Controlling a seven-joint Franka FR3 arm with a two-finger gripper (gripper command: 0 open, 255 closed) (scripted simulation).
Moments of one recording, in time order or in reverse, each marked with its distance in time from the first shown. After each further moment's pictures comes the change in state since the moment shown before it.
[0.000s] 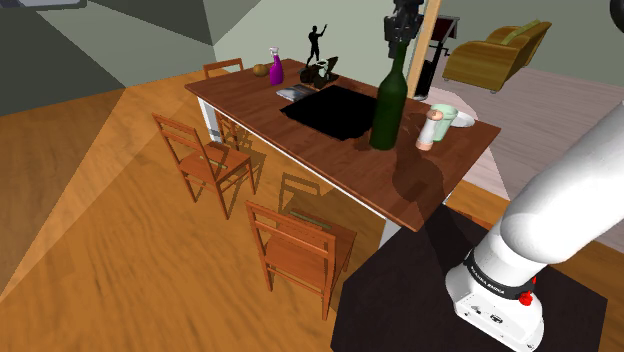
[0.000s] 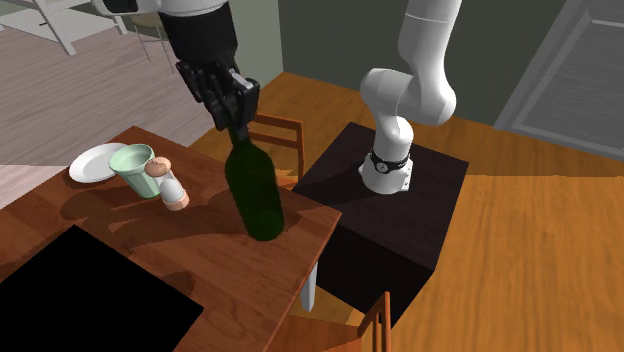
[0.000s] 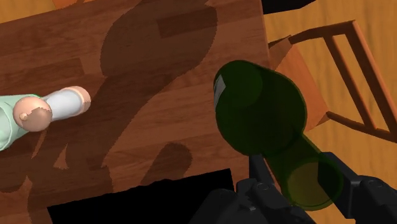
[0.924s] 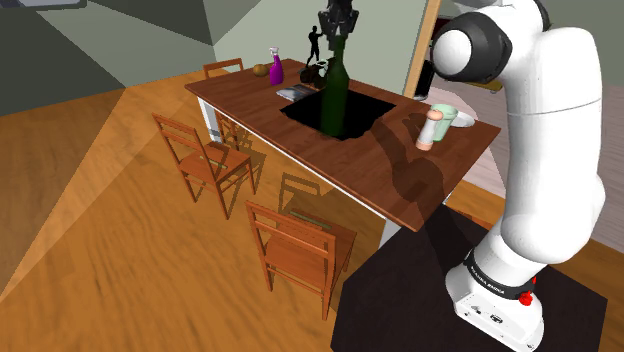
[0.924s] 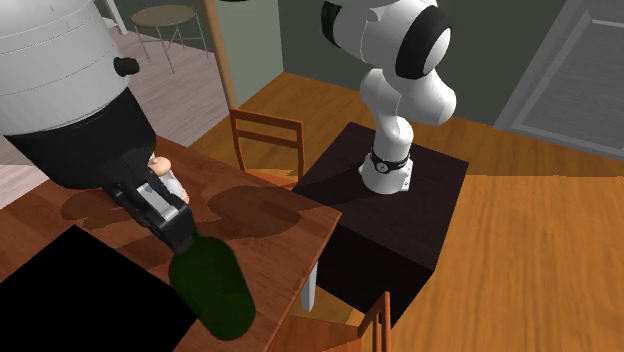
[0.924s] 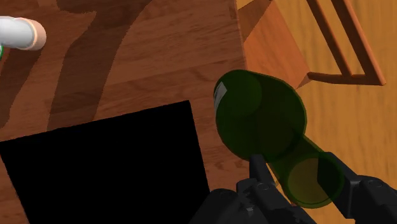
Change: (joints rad) arm 0.013 0.657 0.056 0.884 0.132 -0.237 0.124
